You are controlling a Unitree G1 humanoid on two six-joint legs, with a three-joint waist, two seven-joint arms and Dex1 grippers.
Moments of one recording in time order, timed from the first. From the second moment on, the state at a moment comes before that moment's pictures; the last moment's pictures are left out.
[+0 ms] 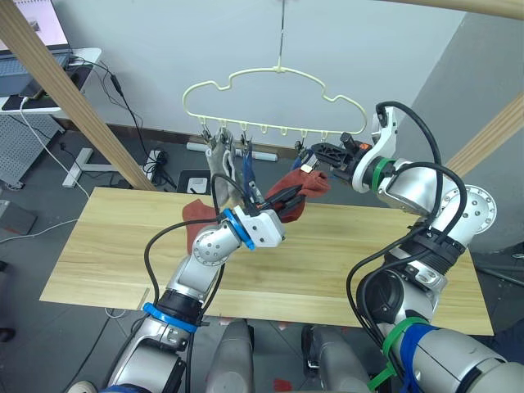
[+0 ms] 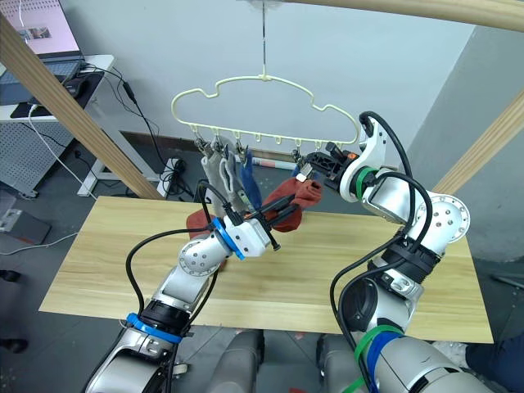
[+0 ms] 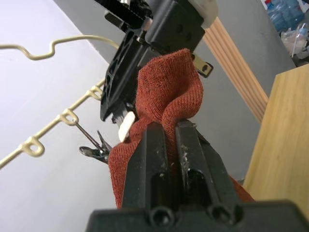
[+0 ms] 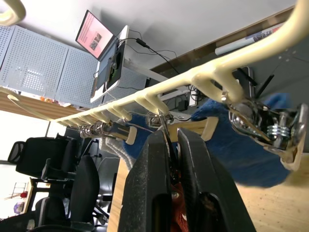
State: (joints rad) left arm -0.47 0.29 -0.24 0.22 0.17 -0.60 -0.49; right arm -0.98 0.09 -0.81 -0.10 1.05 1.59 -0.41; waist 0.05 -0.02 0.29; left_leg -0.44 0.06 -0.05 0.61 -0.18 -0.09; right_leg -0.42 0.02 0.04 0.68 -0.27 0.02
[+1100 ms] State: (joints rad) left arm -0.37 0.34 -0.08 -0.08 -0.41 0.25 -0.74; right arm -0.37 -0.42 0.00 -0.63 0.78 0.98 -0.24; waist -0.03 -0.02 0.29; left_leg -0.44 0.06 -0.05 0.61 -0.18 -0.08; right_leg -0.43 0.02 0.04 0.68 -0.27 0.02
